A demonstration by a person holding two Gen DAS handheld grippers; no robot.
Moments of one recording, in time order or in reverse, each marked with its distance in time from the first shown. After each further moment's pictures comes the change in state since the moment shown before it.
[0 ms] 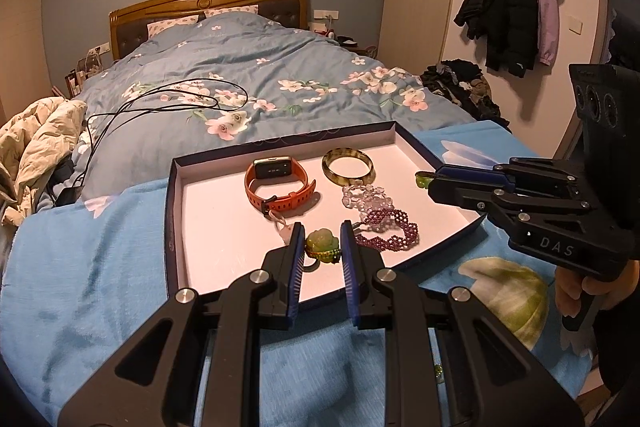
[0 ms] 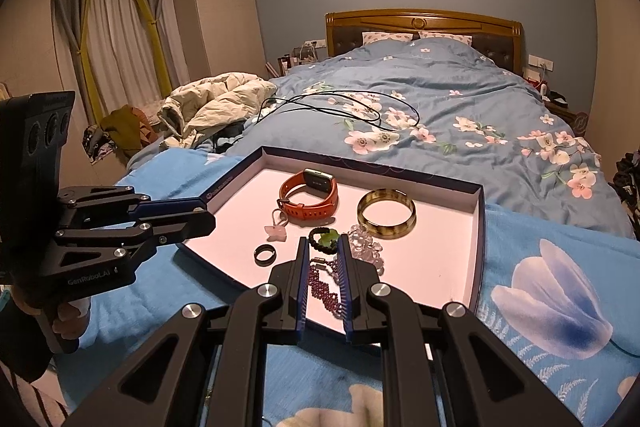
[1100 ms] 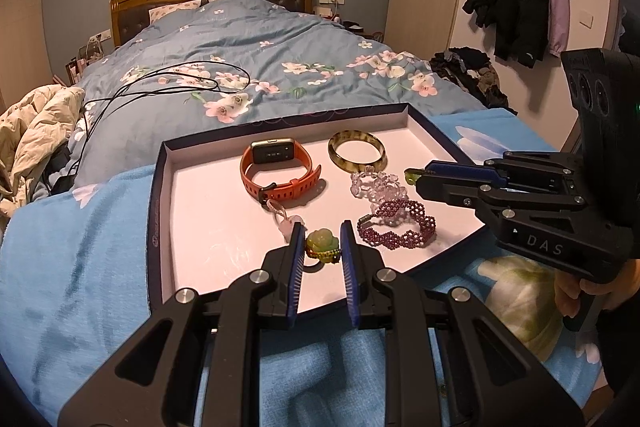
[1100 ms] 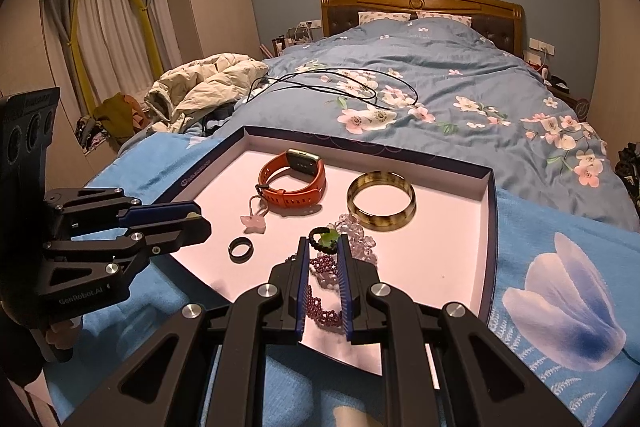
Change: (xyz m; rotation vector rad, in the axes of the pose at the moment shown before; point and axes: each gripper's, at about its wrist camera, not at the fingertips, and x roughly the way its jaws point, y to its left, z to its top) left arm 0.034 0.000 -0.002 -0.014 0.058 0.014; right arm 0.036 -0.015 -0.002 0.015 0.071 -0.004
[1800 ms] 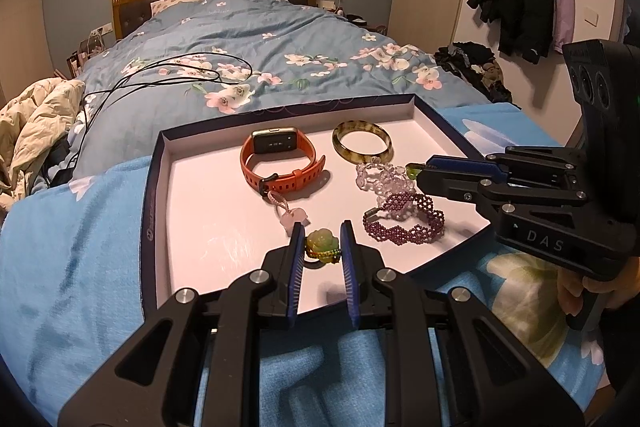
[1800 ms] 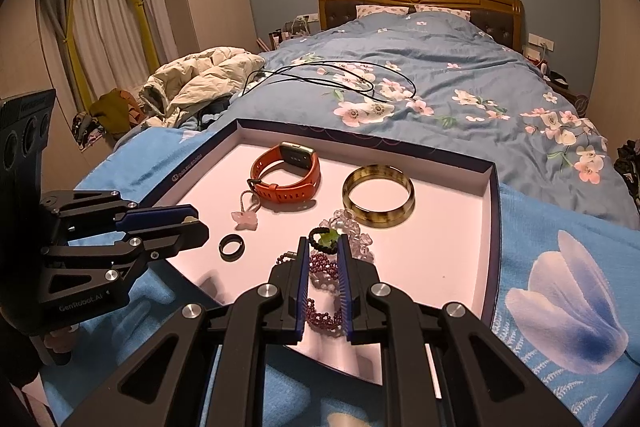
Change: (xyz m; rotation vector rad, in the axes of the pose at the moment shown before) left arm 0.013 0.002 -0.003 -0.010 0.025 0.007; right arm 0.011 -0.005 -0.002 0.001 0.020 -0.011
